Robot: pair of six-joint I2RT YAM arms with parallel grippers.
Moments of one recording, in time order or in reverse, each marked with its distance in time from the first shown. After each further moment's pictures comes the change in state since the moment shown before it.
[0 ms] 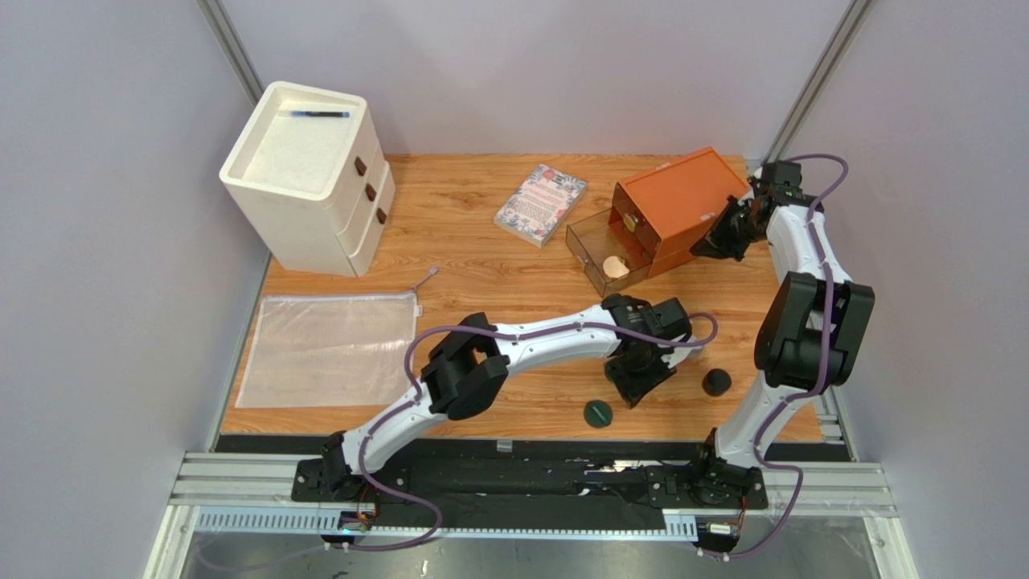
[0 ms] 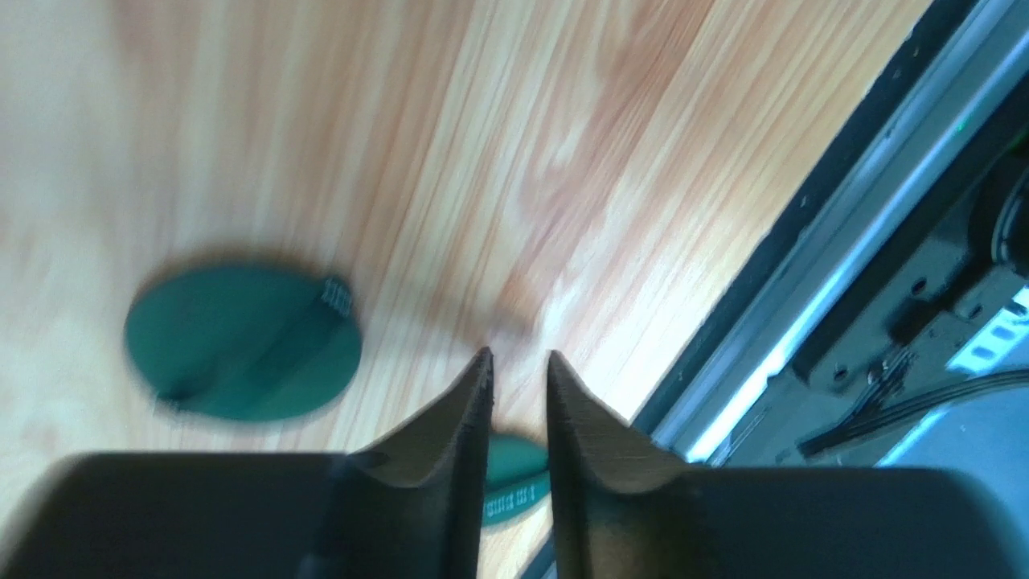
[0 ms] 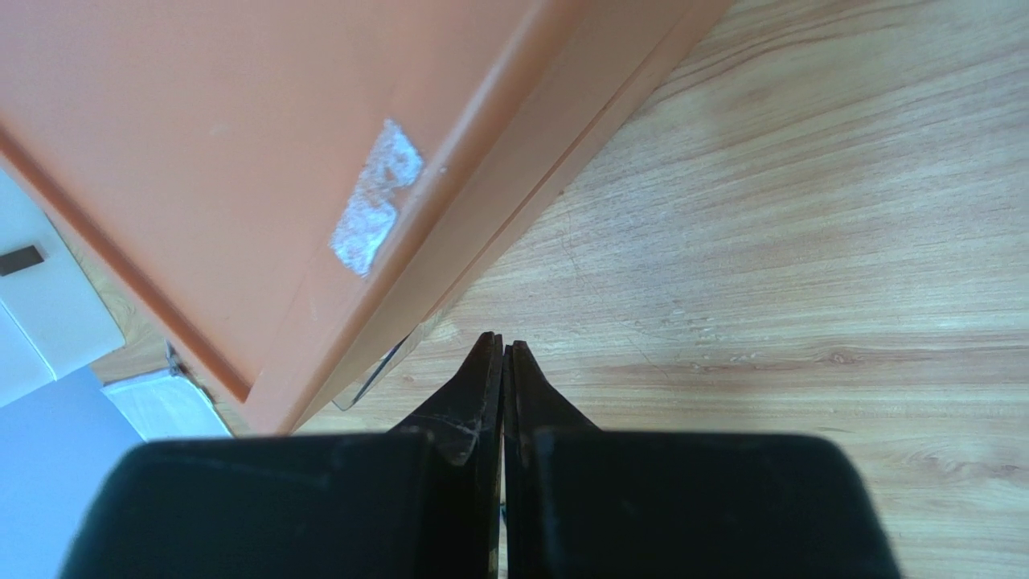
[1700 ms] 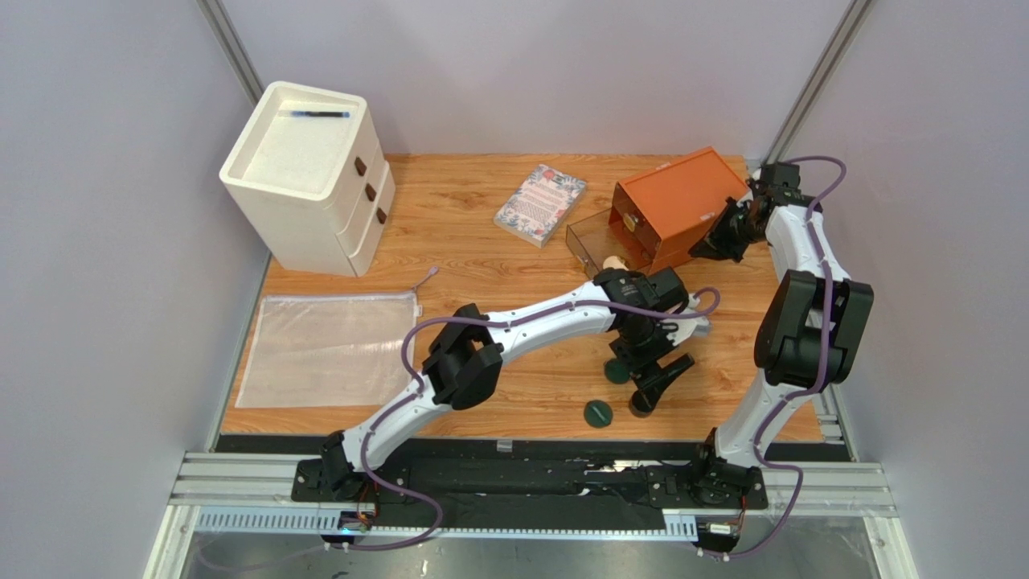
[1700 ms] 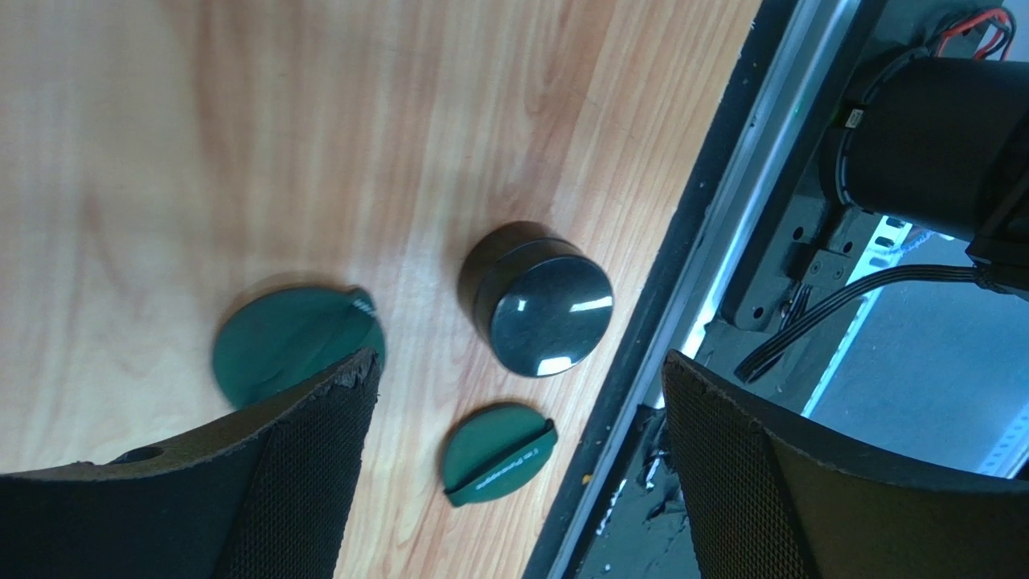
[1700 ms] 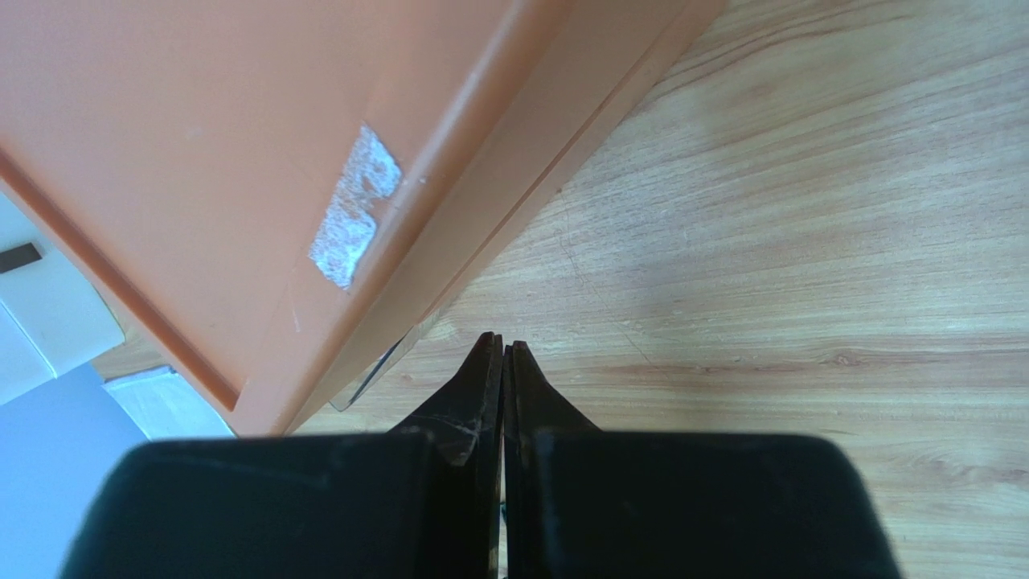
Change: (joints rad) left arm 0.072 0.016 0.142 -0.060 0.195 0.109; right arm 0.000 0.008 -0.004 -0.003 -0.006 -0.004
